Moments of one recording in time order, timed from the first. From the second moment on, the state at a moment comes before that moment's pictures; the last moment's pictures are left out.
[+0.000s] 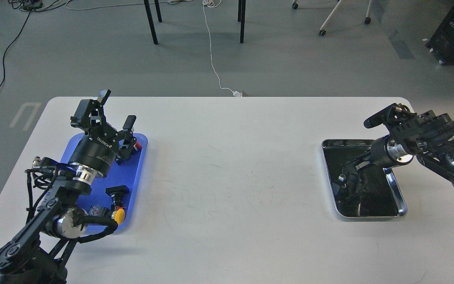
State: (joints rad) left arm -0.14 0.20 -1.27 -1.25 0.73 -0.22 -0.37; right arm 1.16 -0.43 -0.51 0.57 -1.47 0.34 0.49
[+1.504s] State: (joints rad) left arm -0.10 0.22 -1.27 -1.30 0.73 -0.22 -0.37; right arm 1.42 -0.11 -0.61 0.85 -1.26 0.20 0.49
